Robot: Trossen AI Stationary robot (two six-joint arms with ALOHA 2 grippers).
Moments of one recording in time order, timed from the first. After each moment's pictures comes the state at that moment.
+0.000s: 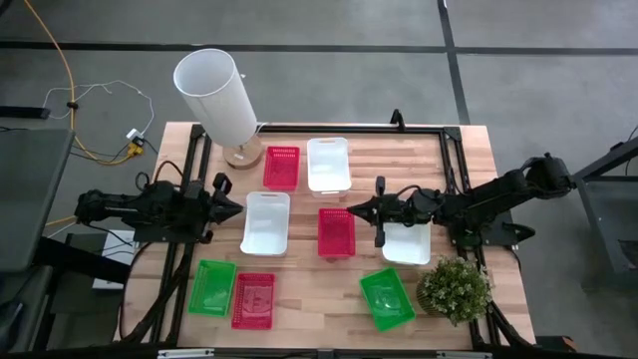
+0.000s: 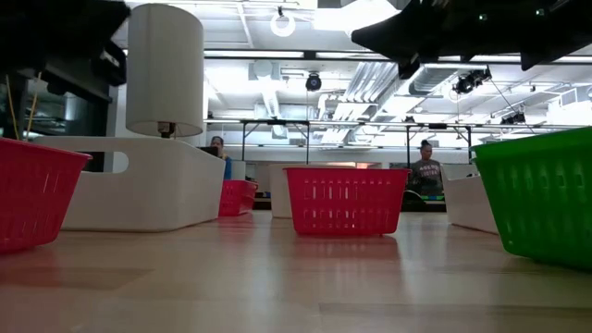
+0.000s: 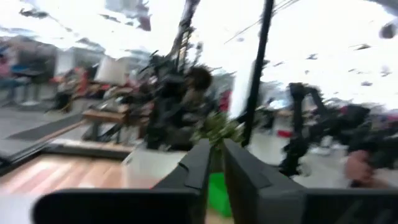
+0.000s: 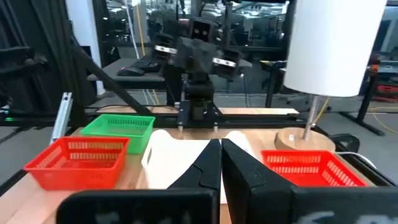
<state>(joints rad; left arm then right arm) 0.05 0.01 0.01 0.27 0.09 -0.19 0.13 1.28 0.45 0.86 0.17 -0.05</state>
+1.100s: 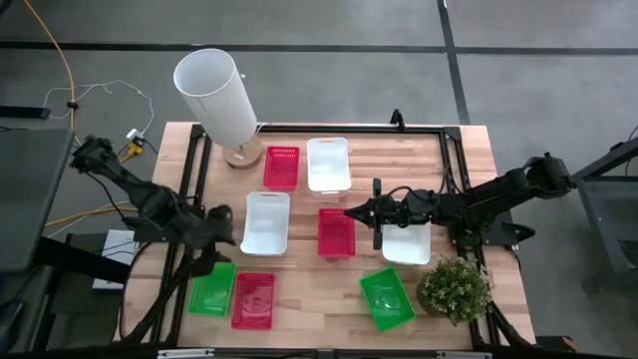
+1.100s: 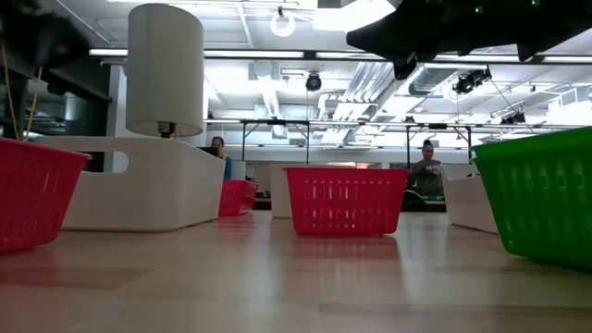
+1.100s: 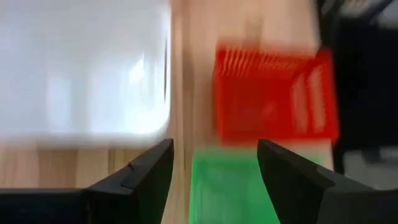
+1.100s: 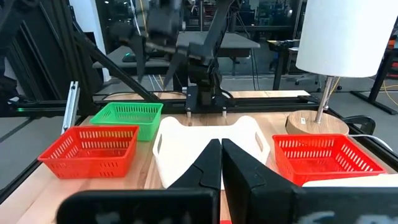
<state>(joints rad) -0.49 0.87 0.76 -0.91 -0.08 -0.63 0.15 1.28 0.51 0.71 0.17 0.00</state>
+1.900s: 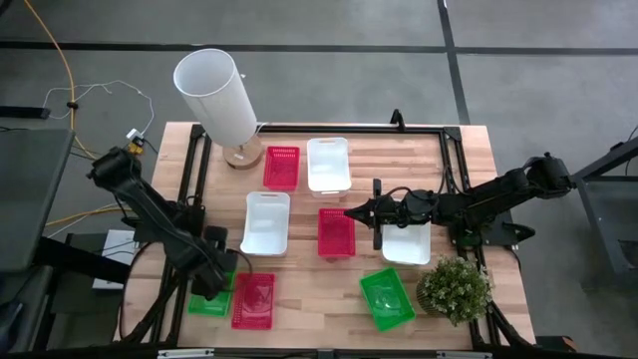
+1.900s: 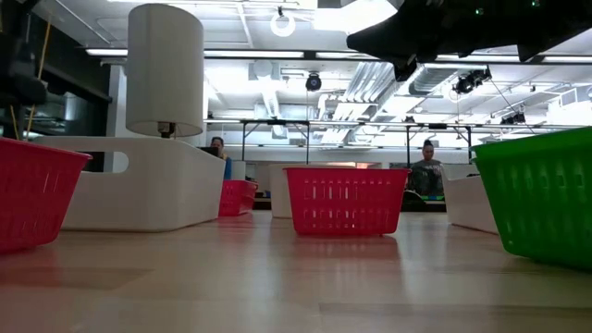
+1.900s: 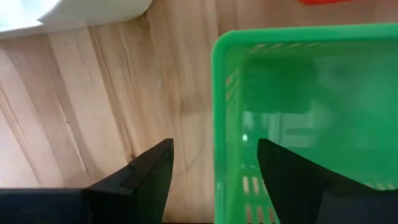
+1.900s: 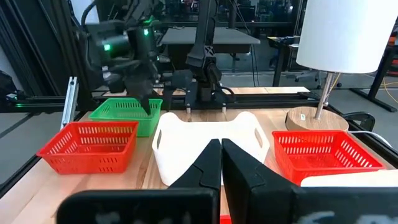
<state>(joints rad) -0.70 1.38 0.76 -1.02 -0.10 -0.68 0.15 1.28 0.51 0.69 0.17 0.00</state>
